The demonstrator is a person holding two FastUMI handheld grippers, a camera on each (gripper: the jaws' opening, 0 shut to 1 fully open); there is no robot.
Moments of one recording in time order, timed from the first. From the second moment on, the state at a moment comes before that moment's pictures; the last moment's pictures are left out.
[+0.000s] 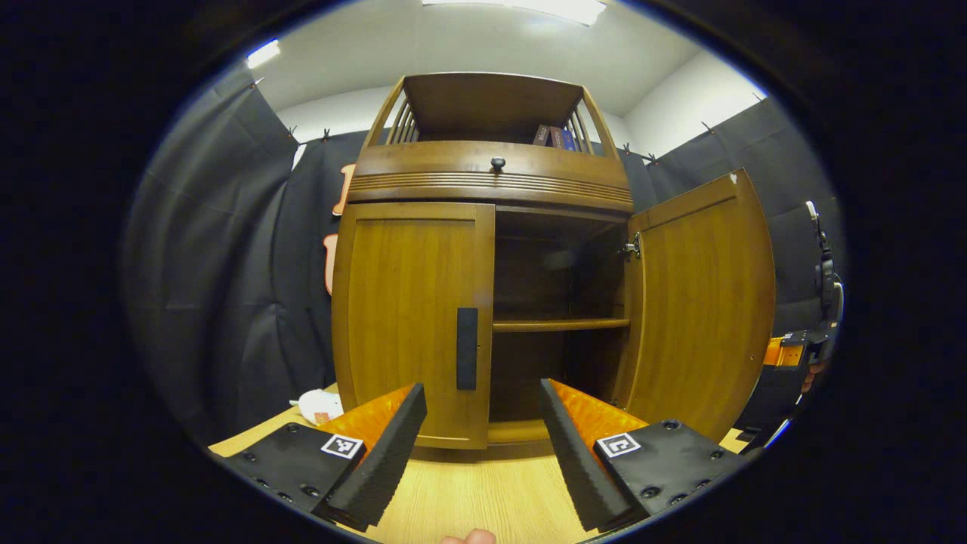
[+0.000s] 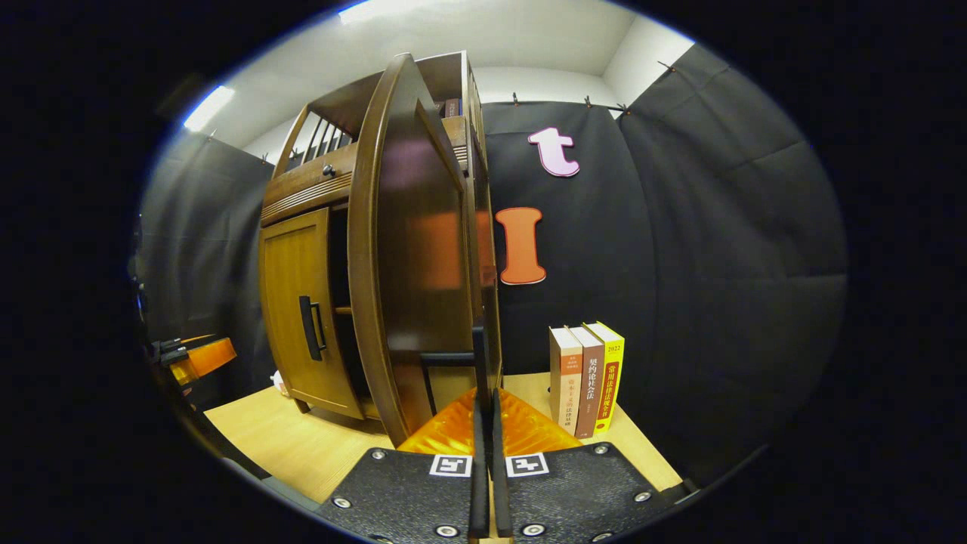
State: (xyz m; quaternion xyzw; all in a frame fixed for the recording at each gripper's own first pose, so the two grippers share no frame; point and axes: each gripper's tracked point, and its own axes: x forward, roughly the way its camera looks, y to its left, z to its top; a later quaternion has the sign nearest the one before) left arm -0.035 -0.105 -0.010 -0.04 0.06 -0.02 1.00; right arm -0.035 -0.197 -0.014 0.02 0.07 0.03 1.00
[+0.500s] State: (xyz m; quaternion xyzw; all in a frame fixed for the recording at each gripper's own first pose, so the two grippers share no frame) left arm 0.003 -0.091 -0.009 -0.02 0.04 0.02 1.00; right arm -0.071 -0.216 -0.026 0.04 0.08 0.04 1.00
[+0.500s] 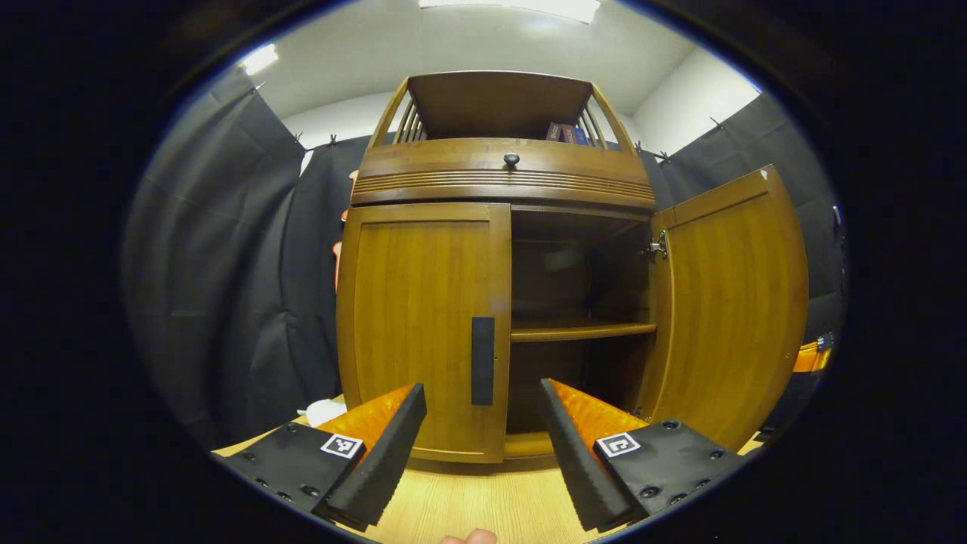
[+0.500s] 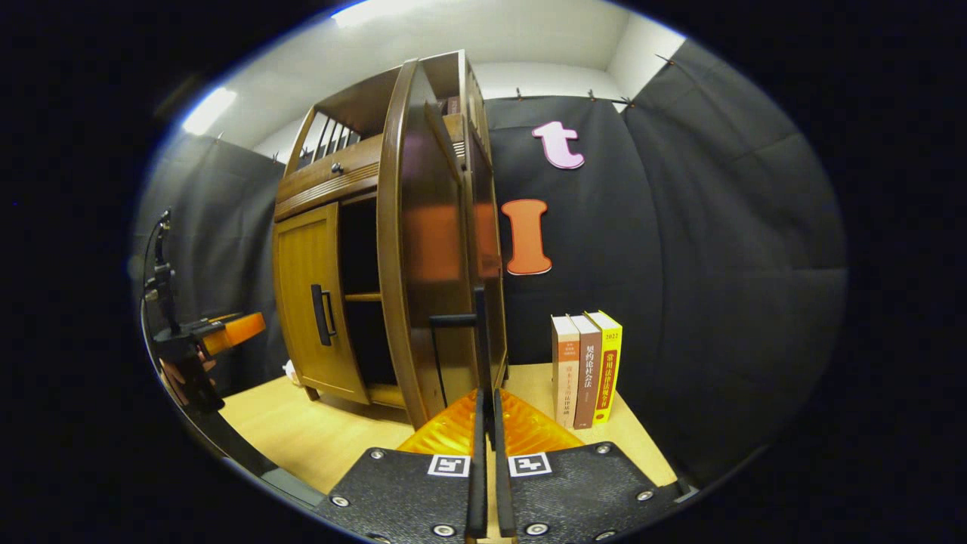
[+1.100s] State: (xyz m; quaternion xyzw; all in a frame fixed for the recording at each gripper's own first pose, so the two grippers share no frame) left arm 0.094 -0.093 0.009 0.00 0.01 -0.01 1.00; right arm -0.113 -0.235 -0.014 0.04 0.06 -0.03 1.00
